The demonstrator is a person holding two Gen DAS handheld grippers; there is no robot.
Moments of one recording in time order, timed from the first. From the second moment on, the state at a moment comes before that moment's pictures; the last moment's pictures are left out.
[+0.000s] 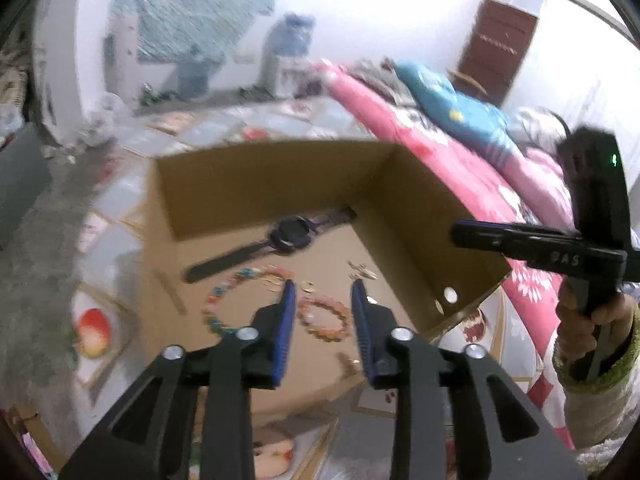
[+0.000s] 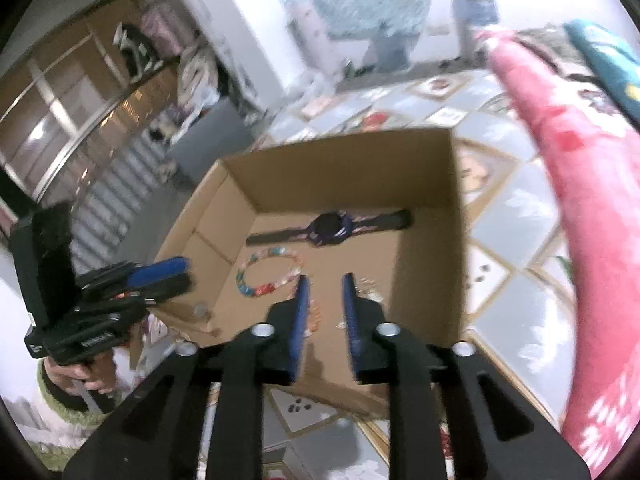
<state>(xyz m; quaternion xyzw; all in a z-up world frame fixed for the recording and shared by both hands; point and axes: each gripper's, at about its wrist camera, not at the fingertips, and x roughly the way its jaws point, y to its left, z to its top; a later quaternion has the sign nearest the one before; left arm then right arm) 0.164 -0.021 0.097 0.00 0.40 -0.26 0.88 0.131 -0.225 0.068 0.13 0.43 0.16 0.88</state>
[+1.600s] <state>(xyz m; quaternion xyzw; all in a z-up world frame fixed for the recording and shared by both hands) 0.031 0.014 0.082 -0.03 0.38 -0.11 0.92 -0.013 -0.247 0.048 0.14 0.40 0.03 0.91</state>
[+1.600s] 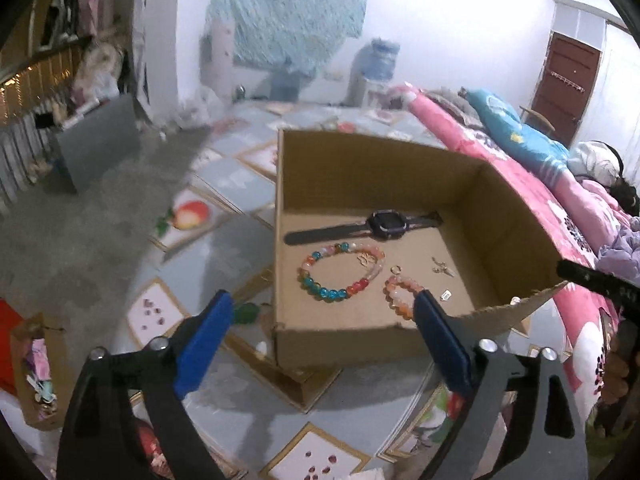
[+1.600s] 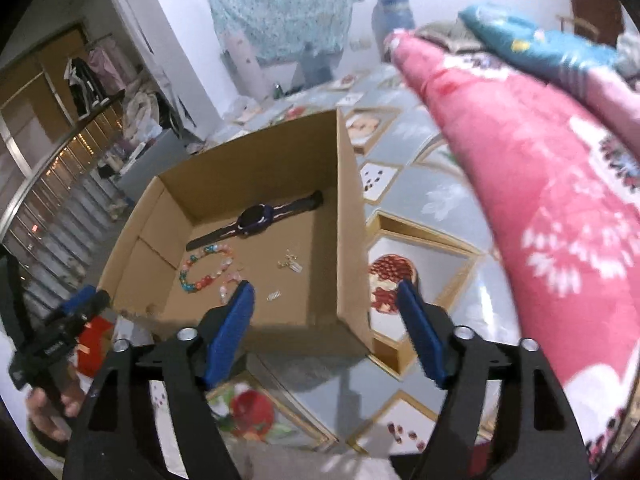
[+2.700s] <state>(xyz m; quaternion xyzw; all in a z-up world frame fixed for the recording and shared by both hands) 0.007 -0.039 0.063 0.01 0.44 -0.04 0.90 -0.038 -0.167 0.031 0.04 0.42 -0.03 0.91</state>
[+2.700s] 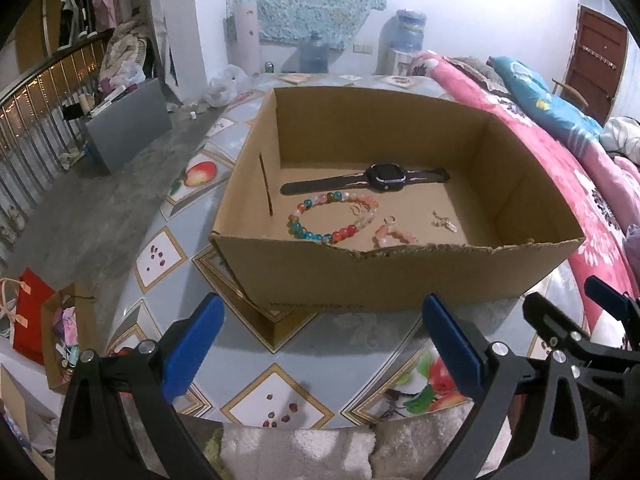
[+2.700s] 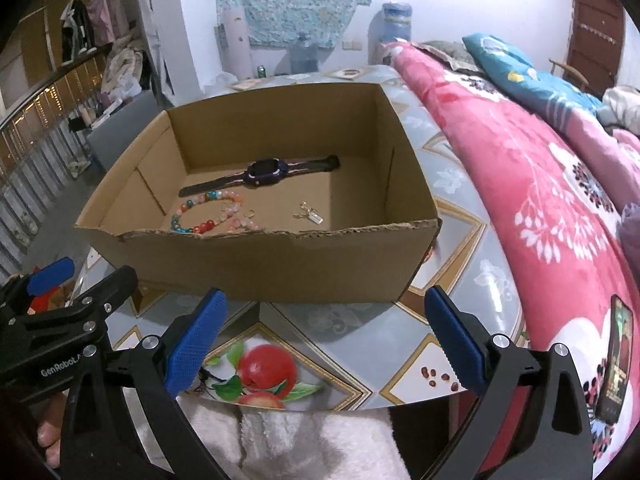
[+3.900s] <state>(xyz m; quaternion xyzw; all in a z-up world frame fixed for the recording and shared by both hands) 0.018 -0.044 0.054 0.04 0.46 -0.02 0.89 -0.026 -0.170 0.021 0.05 0.45 -0.04 0.89</state>
